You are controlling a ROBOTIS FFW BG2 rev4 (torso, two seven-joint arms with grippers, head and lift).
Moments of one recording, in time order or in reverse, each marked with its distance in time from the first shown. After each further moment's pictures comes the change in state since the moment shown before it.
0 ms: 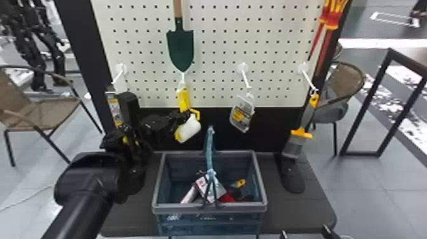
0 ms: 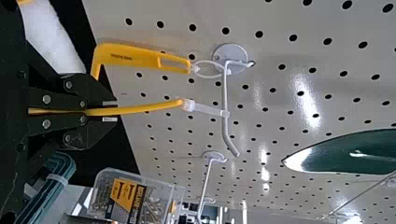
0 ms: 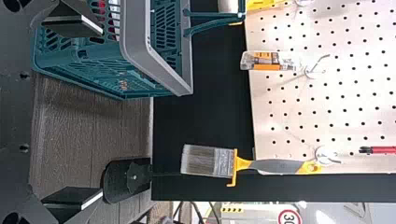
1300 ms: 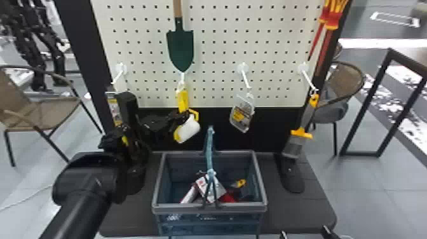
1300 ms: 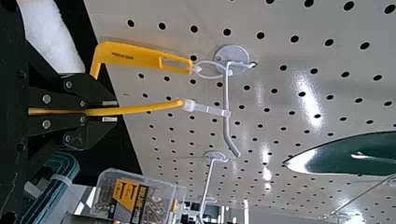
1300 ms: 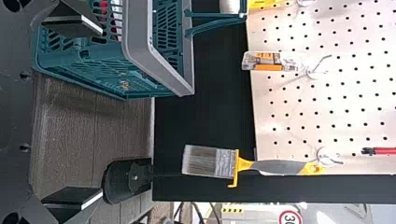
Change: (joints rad) left arm 0.001 0.009 -0.002 0.000 0.002 0.004 -0.006; right arm -0.001 0.001 0.000 0.005 0.003 0.000 0.001
